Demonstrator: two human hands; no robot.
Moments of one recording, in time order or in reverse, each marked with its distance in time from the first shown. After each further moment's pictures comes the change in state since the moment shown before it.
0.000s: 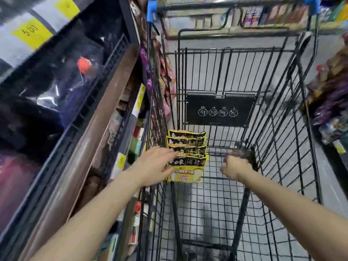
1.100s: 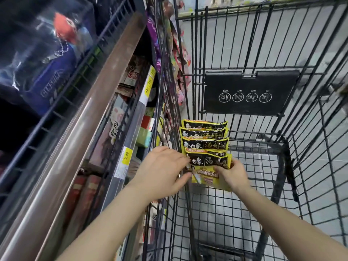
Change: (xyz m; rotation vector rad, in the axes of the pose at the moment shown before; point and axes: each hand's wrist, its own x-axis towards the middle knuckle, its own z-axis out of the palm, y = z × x) left_hand 0.002 -0.006 0.035 0.062 0.170 -0.019; right_hand 0.063 -0.045 0.108 0.968 0.141 0.063
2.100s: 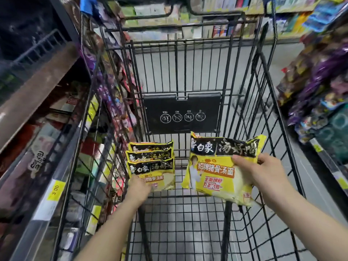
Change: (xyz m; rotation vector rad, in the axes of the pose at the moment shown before) left_hand 0.114 0.027 0.166 -0.719 -0.149 -0.886; right_hand -0.066 -0.039 -0.211 0.379 0.184 -0.109
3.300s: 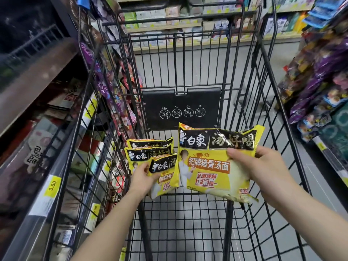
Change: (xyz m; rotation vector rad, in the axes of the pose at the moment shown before) left_hand -0.008 0.013 0.000 -0.481 -0.001 0.134; right_hand -0.011 -0.003 0.006 0.110 -0.082 -0.018
